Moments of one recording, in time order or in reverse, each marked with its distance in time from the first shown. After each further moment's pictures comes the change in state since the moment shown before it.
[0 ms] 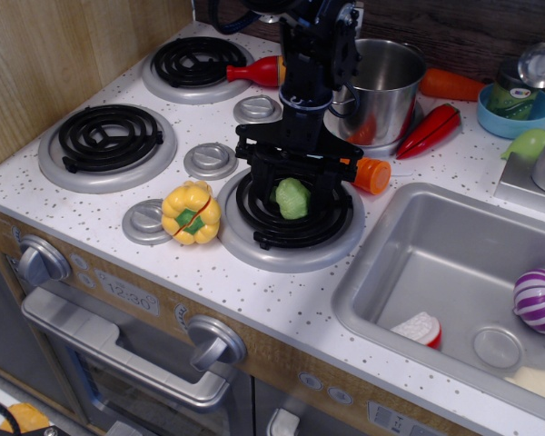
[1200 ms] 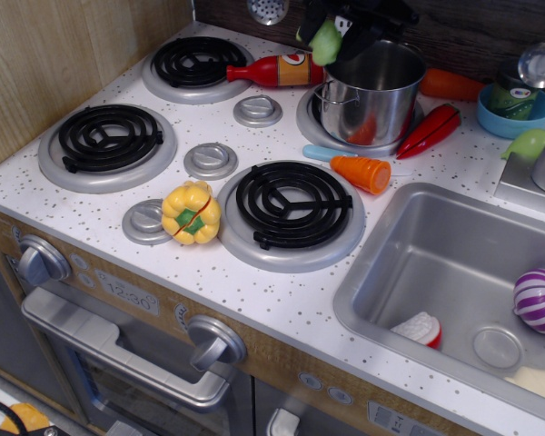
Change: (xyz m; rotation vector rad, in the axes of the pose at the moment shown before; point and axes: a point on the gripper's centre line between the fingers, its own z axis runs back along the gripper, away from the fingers) arm 0.110 -0.006 0.089 0.290 -0.397 0.001
